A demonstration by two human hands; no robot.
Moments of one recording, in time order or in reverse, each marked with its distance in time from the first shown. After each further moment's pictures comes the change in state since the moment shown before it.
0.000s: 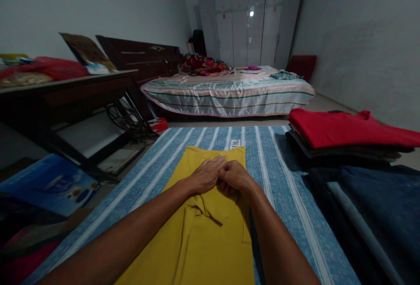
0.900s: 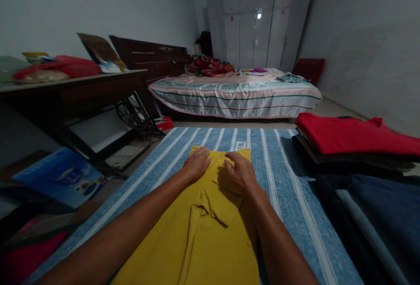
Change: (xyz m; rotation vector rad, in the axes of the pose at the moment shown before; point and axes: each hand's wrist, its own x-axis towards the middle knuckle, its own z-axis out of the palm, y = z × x) left_hand -0.010 -0.036 -0.022 0.088 0.333 -0.316; right_hand 0.005 0.001 -0.006 -0.399 0.499 -0.526
